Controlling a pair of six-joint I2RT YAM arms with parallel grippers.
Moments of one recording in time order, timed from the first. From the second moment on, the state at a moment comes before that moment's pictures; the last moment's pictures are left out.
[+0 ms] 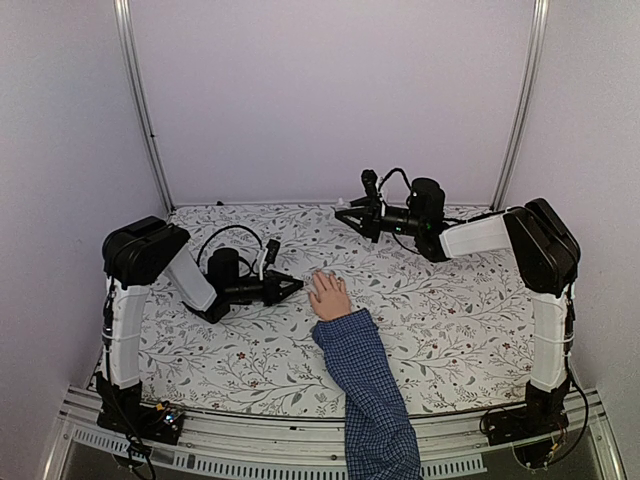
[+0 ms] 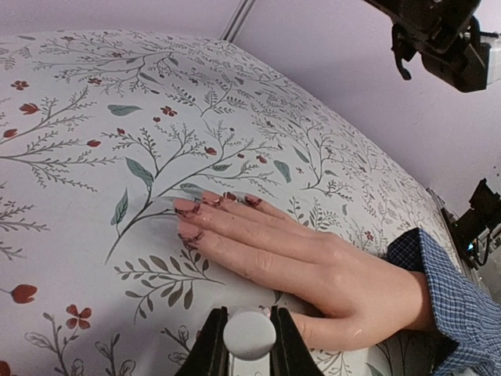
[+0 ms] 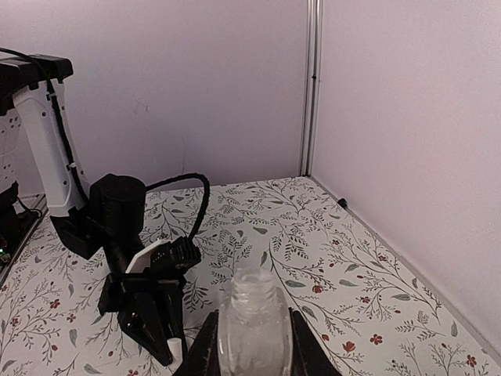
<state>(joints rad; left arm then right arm) -0.46 2.26 0.85 1.15 0.73 -0.32 0.52 2.11 1.33 0.78 -0.77 -0.03</state>
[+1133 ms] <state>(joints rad) -0.46 2.26 0.86 1.13 0.67 -0.32 0.52 2.11 1.33 0.78 -0.77 -0.04</state>
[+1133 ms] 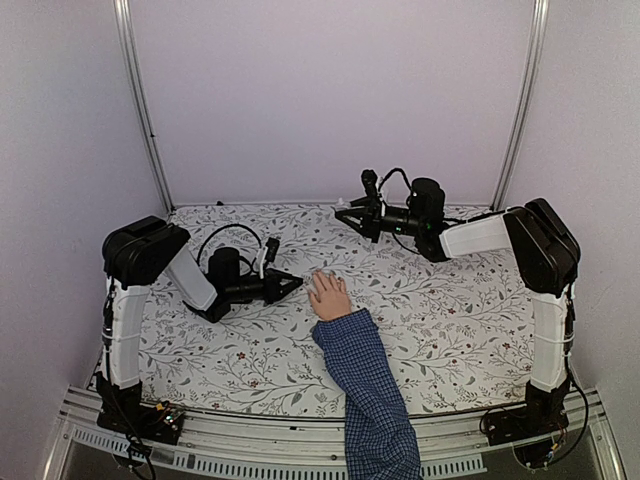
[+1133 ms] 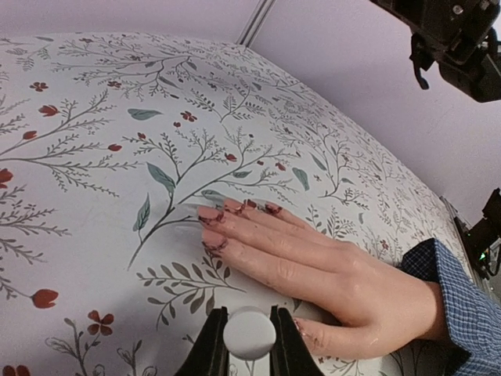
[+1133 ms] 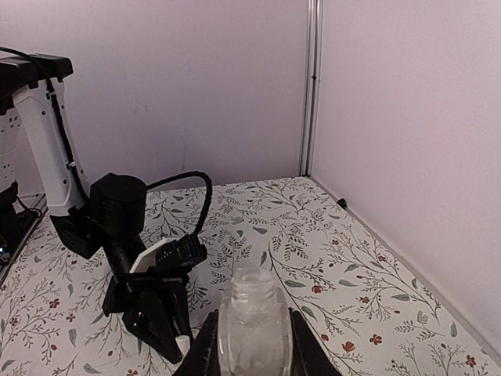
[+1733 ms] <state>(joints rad) -0.45 2.26 0.86 1.13 0.66 -0.34 0.52 2.11 1.33 0.78 -0.77 -0.04</state>
